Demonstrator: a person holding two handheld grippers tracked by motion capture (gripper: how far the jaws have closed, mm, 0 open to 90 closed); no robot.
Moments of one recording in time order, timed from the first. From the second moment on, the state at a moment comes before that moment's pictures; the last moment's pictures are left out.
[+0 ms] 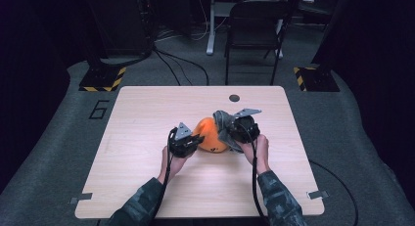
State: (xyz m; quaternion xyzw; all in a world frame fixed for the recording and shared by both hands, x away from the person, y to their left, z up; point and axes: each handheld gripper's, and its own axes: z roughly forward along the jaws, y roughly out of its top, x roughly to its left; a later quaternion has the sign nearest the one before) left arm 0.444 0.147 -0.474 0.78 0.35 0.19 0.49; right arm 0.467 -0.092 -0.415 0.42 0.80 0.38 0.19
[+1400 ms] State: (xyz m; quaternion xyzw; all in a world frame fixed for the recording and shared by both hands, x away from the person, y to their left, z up) left arm 0.444 0.144 -0.479 0.78 0.33 0.16 0.50; right arm 0.489 -0.116 -0.485 0.48 0.83 0.28 0.10
